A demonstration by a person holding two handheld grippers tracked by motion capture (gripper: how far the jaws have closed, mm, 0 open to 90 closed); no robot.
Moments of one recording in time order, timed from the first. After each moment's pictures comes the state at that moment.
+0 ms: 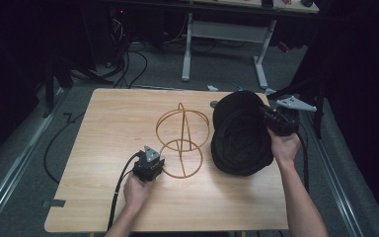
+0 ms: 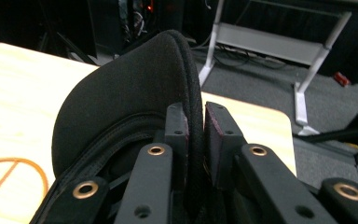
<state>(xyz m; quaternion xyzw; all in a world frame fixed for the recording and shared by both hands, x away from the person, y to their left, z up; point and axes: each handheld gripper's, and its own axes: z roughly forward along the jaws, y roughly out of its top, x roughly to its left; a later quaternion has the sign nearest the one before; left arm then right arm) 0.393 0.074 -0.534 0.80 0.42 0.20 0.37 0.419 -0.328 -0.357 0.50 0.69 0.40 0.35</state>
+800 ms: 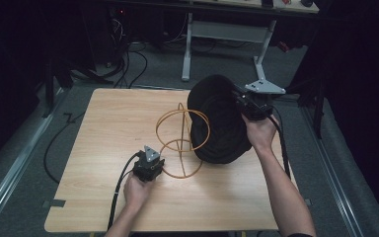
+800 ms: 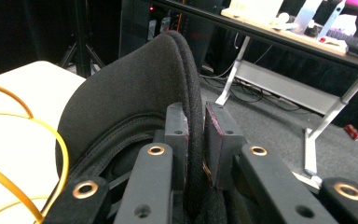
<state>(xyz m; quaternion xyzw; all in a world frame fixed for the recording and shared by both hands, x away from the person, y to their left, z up) 0.393 0.074 -0.535 0.80 0.43 0.20 0.37 0.437 -0.244 -0.316 0.42 0.71 0.41 0.38</state>
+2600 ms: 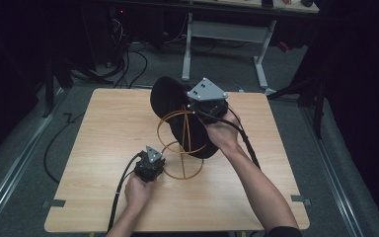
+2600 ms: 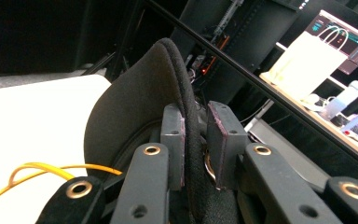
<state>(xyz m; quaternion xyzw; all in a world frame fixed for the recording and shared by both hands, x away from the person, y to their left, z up) 0.392 0.068 -0.534 0.80 0.42 0.21 0.36 0.408 -0.121 -0.289 0.26 0.76 0.41 0.43</state>
